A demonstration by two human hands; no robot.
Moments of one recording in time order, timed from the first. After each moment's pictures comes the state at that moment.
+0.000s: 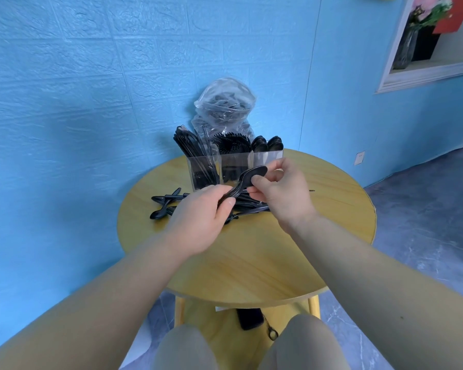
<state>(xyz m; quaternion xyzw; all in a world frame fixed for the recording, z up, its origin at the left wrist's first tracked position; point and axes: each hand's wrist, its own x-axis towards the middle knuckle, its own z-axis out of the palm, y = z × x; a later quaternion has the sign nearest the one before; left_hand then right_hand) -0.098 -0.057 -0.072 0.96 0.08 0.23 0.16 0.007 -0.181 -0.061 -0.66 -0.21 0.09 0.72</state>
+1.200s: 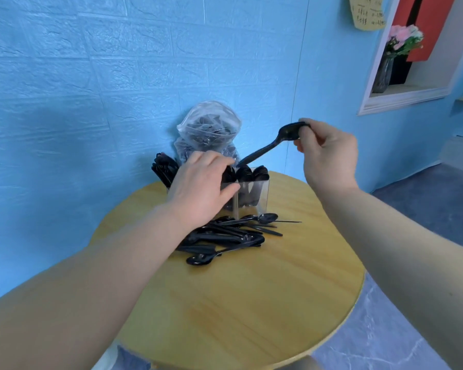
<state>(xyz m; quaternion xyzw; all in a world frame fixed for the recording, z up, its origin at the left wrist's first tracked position) -0.017 -0.042 -0.010 0.96 0.06 0.28 0.00 0.094 -0.211 0.016 -0.72 -0.23 -0.22 0.61</state>
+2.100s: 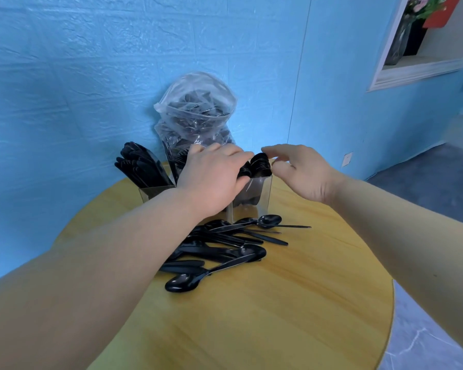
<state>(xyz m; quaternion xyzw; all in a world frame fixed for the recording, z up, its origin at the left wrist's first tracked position) 0.078 -0.022 -0.037 0.97 0.02 0.25 -0.05 0.178 -0.179 -0.027 -0.86 -0.40 0.00 0.31</state>
